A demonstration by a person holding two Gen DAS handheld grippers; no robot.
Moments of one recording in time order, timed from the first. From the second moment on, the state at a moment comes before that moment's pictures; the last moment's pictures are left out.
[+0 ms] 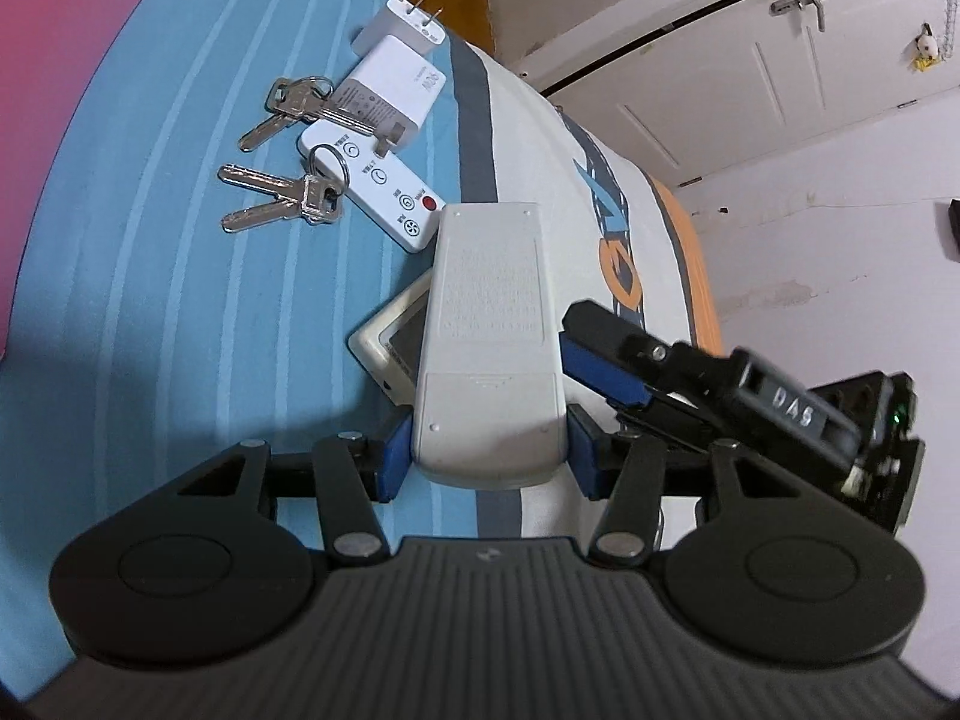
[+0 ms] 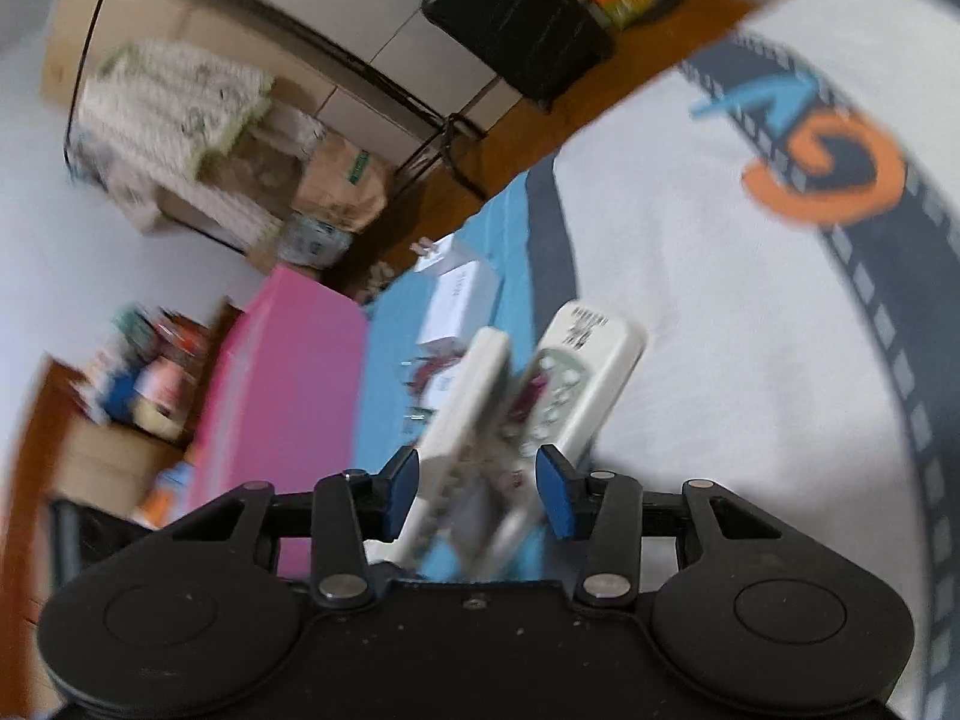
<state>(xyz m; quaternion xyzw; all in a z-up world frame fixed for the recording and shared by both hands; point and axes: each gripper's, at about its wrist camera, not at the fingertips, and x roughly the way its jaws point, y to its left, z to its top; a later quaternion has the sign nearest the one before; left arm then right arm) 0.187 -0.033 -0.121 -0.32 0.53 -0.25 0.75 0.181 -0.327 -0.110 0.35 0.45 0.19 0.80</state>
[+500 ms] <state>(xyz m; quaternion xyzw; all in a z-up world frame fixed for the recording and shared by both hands) 0.170 -0.049 -0.093 -0.18 0.54 -0.25 0.79 0.177 -0.265 -0.091 0.28 0.46 0.25 0.81</state>
